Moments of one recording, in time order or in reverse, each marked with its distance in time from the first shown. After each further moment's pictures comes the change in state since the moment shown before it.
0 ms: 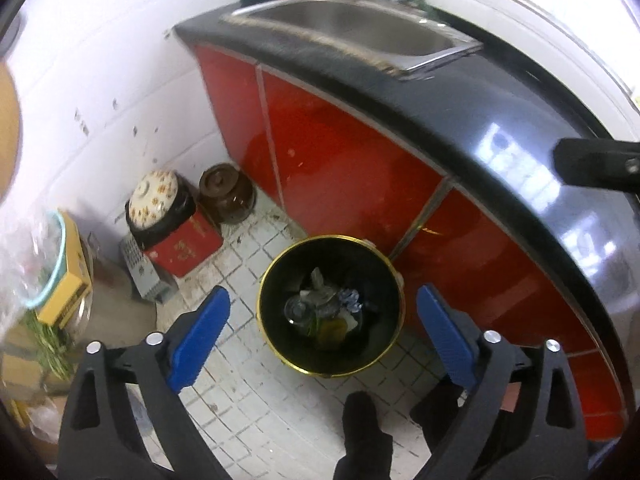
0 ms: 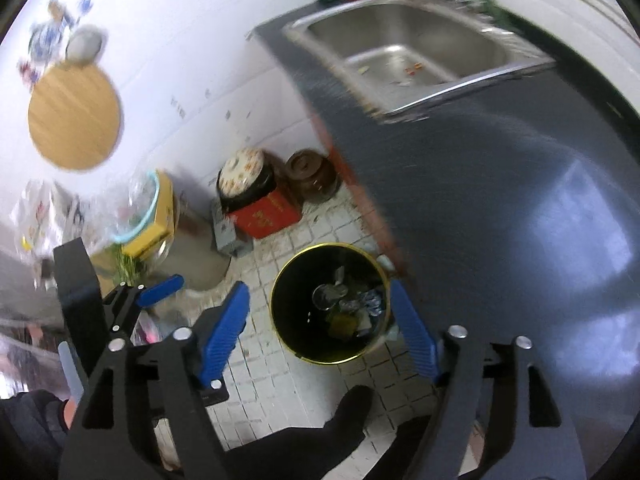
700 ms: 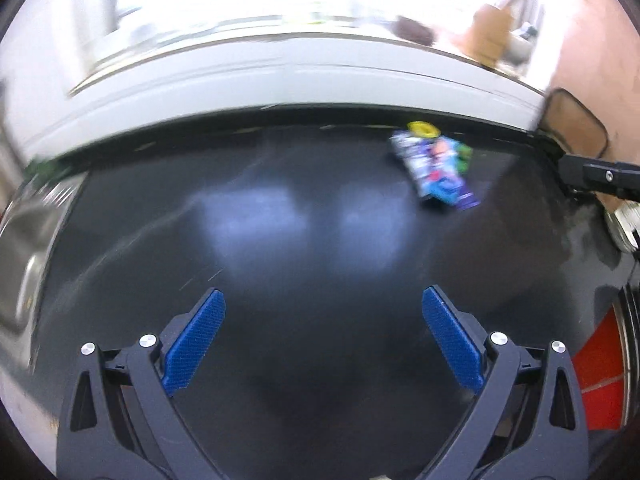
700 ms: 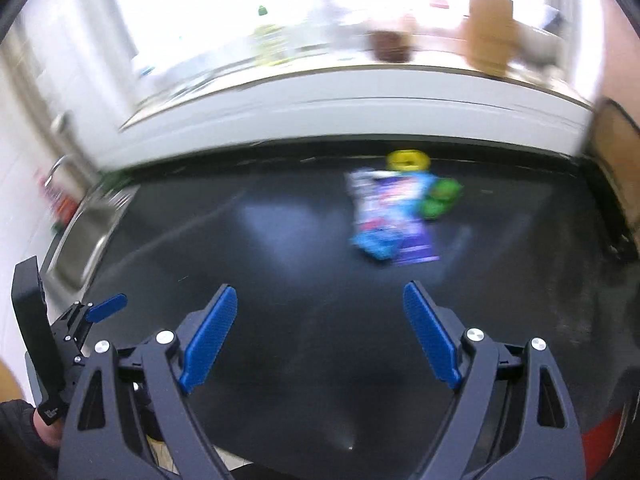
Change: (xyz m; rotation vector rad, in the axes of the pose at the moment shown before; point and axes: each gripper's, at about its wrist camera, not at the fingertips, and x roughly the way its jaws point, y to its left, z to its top) left arm -0.078 -0.455 0.052 0.759 -0.119 -0.551; right arm -0.340 -0.318 -0.243 0.796 -0.413 -0.616
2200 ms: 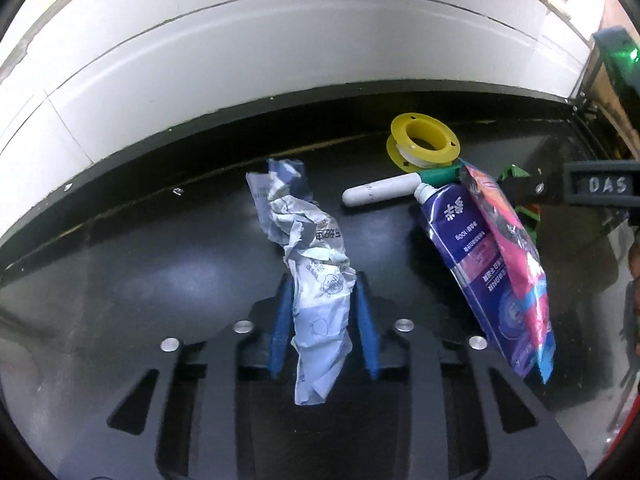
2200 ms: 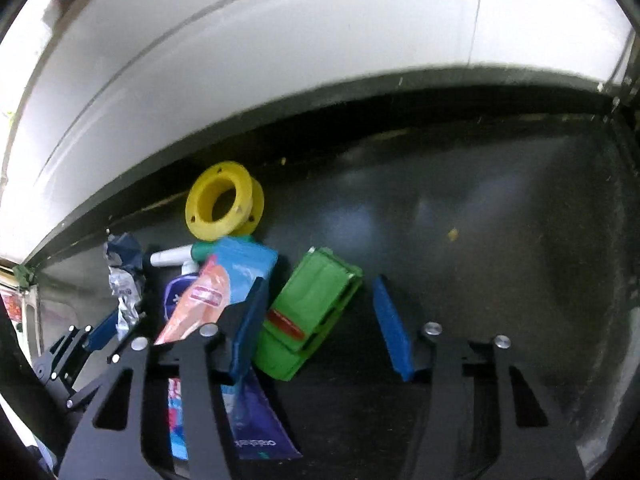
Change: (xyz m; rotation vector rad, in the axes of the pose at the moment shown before) left arm 0.255 -0.074 0.145 0.141 0.147 -0.040; right arm 0.254 -0.137 0.107 0.247 0.272 -0.087
